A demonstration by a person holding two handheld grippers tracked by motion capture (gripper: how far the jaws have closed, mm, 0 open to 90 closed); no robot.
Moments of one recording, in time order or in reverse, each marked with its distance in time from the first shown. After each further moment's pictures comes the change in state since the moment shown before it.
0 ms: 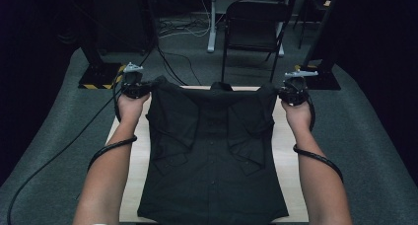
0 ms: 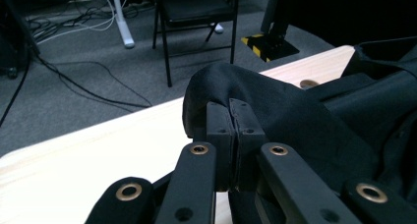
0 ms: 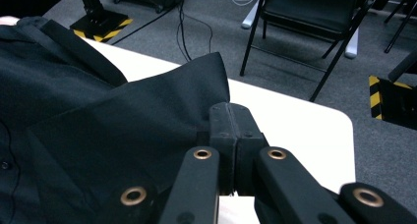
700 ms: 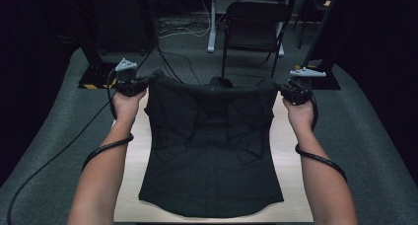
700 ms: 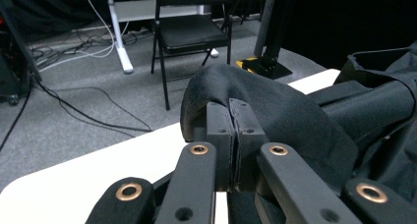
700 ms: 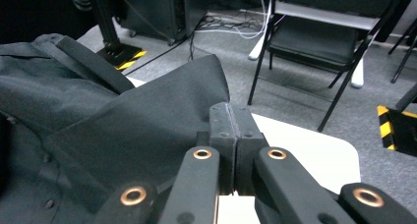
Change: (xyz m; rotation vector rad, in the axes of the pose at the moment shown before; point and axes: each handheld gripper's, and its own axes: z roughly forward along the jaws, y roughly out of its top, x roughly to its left) left arm -0.002 0.005 -0.022 -0.091 -0.020 0.013; right arm 0.003 0.004 -0.021 -0.125 0.044 0.003
